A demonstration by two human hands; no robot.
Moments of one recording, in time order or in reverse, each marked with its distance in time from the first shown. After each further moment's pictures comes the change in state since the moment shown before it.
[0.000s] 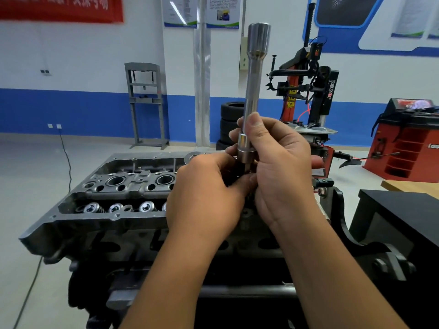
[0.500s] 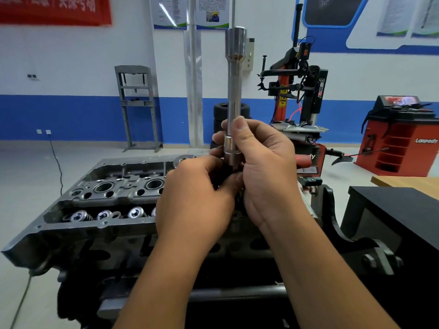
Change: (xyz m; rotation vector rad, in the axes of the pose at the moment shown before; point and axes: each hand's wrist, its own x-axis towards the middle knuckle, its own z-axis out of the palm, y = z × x) left_hand 0.000 0.001 0.000 -0.014 -0.003 0.009; right_hand 0.000 0.000 0.001 0.040 -0.023 0.033
